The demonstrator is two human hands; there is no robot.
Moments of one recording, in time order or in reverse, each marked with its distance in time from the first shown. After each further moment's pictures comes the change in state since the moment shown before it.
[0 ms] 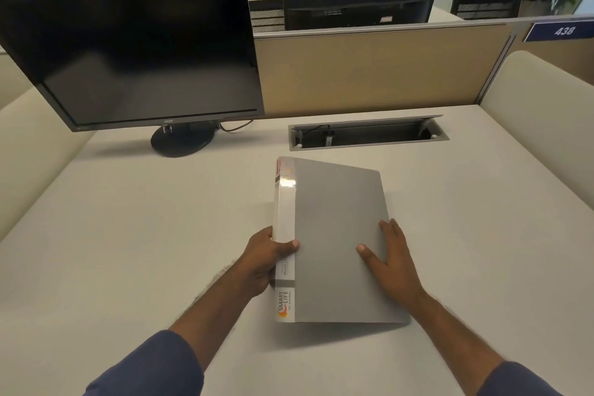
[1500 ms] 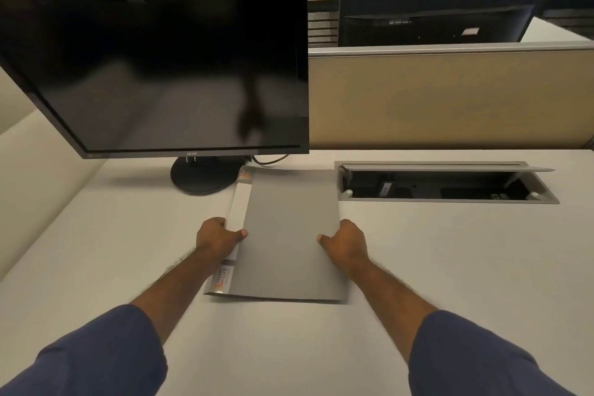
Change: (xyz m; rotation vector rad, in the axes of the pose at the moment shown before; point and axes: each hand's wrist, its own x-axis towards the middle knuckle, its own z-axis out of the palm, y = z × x) left_hand 0.190 0.108 -0.175 0.506 0.588 0.040; right_hand 0.223 -0.156 0.160 0.015 -0.231 0.230
